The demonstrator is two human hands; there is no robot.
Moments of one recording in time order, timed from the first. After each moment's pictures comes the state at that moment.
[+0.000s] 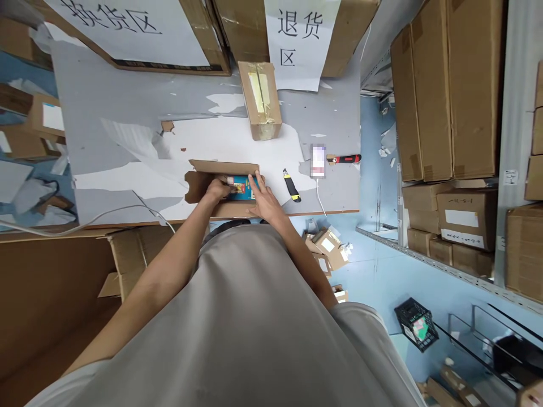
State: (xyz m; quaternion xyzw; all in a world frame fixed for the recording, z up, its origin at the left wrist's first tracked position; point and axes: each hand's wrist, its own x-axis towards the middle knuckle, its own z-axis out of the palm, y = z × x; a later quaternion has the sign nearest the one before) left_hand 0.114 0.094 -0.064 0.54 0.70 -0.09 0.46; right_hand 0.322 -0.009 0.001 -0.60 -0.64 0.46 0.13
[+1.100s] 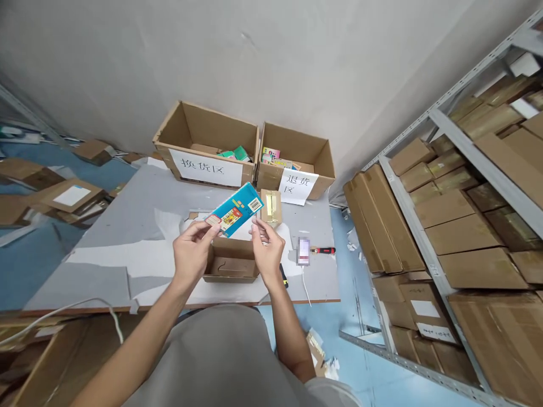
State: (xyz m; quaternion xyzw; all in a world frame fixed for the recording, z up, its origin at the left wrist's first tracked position) left_hand 0.088 0.091 0.170 0.40 0.51 0.64 0.42; right_hand 0.257 0.069 0.203 -0.60 -0.45 0.34 0.57
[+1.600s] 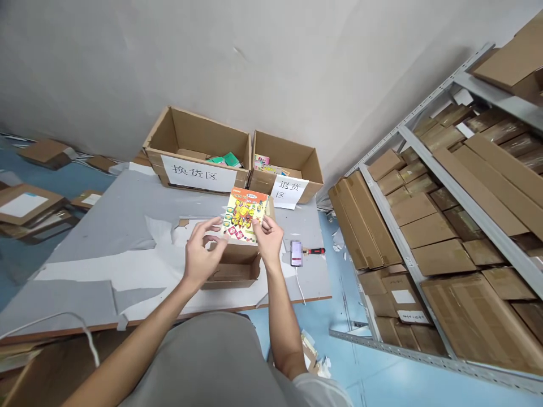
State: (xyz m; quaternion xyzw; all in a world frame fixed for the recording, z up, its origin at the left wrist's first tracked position) left_hand 0.068 0.092 0.169 0.55 0.47 0.60 0.35; right_hand 0.236 0.092 0.228 -0.56 -0.42 0.39 0.60
